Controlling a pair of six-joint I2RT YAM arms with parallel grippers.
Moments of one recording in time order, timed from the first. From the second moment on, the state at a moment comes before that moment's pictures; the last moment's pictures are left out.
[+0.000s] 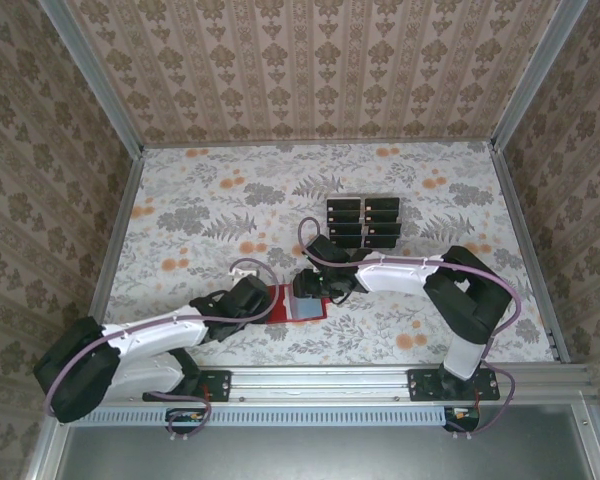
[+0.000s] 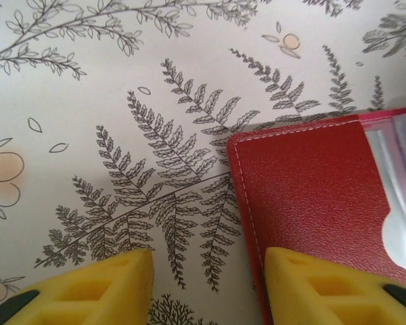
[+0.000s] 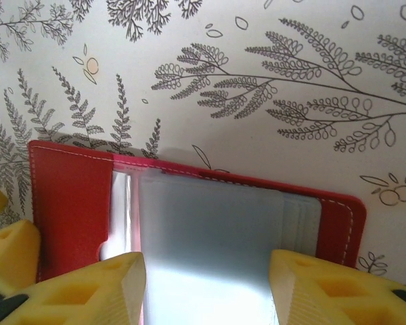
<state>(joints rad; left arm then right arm) -0.91 1.14 0.36 -0.24 -0.28 -0.73 0.84 1.76 0.98 -0.27 -0.14 0.79</state>
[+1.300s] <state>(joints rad) -0.86 0.77 0.29 -0.29 -0.23 -0.67 0.86 1.80 0.95 0.01 -0.24 1.08</state>
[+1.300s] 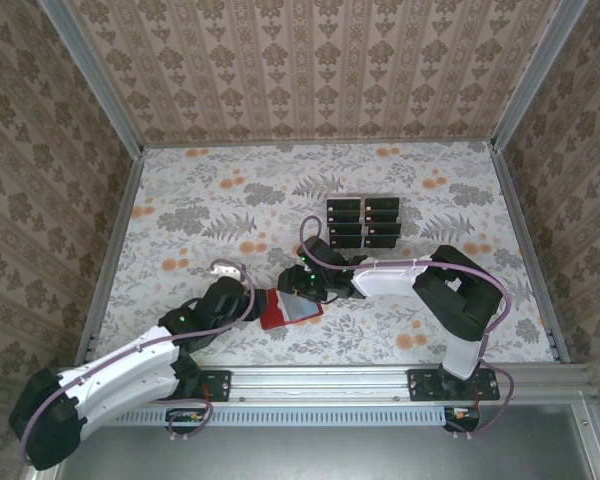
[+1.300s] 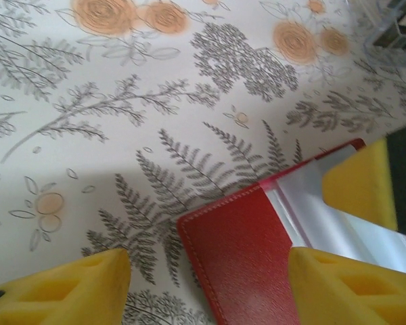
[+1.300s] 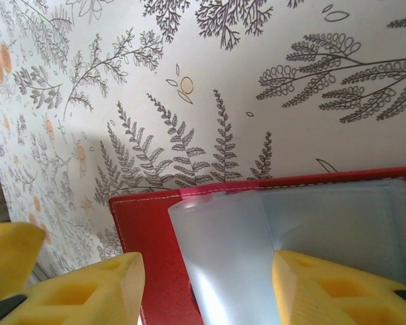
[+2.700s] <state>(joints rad) -1.11 0.86 0.23 -0.29 -0.44 -0.99 0.84 1.65 1.06 -0.28 -0.08 0.82</state>
